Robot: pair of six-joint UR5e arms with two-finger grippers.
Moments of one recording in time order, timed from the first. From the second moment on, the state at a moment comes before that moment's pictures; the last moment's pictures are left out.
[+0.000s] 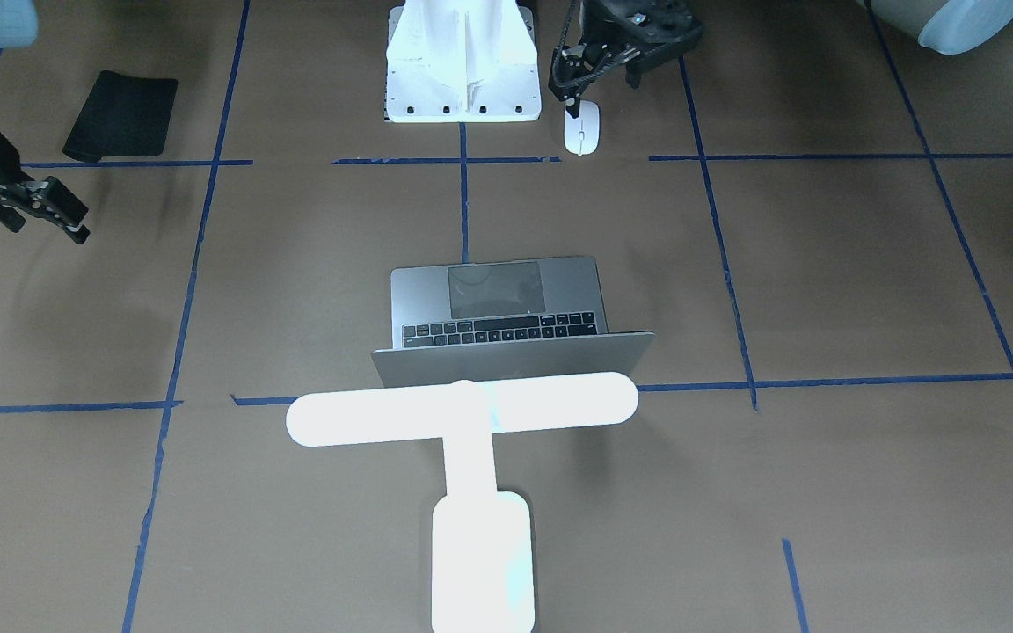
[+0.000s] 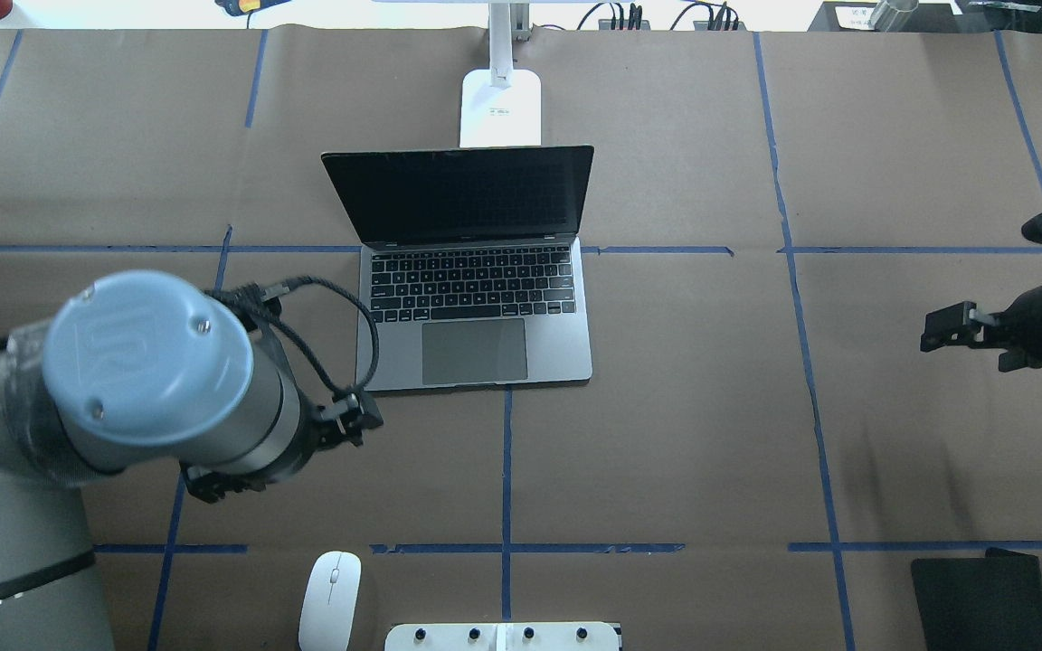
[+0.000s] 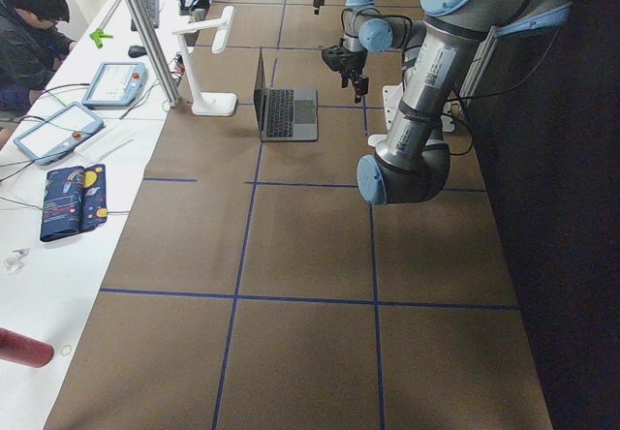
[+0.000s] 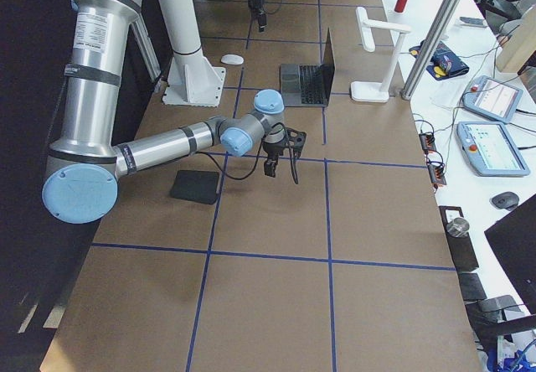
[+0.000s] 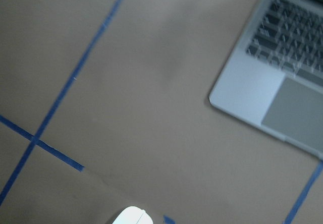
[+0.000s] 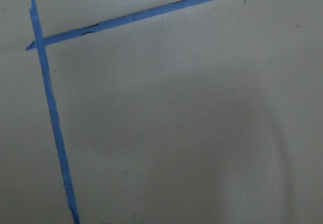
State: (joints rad) left arm -0.38 -2.06 -2.27 -1.14 -1.82 -1.72; right arm 0.87 -1.77 2.00 -1.16 2.07 1.16
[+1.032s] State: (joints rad) left arm -0.28 -1.93 -2.23 -1.39 -1.82 -1.59; right arm 0.60 -2.04 2.04 -0.92 2.01 1.39
